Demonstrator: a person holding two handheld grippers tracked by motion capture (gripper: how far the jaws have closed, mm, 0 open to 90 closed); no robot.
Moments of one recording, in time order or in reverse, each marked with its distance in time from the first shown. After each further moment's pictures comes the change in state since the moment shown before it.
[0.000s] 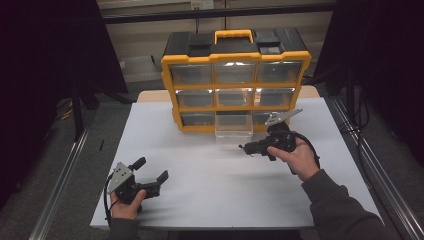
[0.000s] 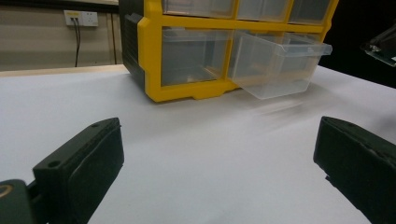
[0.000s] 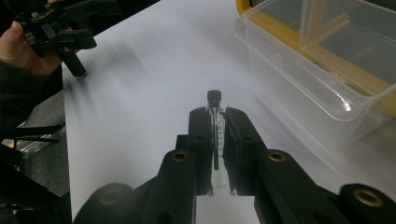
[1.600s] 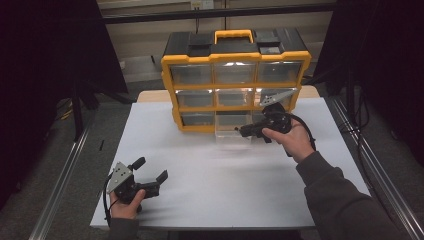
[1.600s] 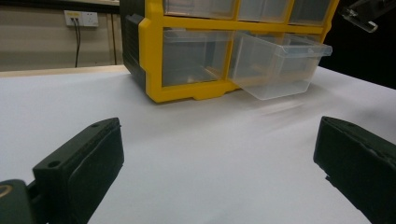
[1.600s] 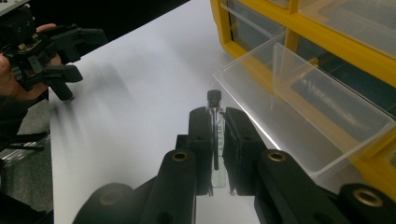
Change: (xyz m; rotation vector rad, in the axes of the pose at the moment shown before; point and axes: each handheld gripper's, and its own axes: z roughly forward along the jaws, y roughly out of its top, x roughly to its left) left arm 0.001 0.000 0.000 -0.007 0.002 -0.006; right arm -0.011 0.046 -0.003 -0.016 -0.042 -0.026
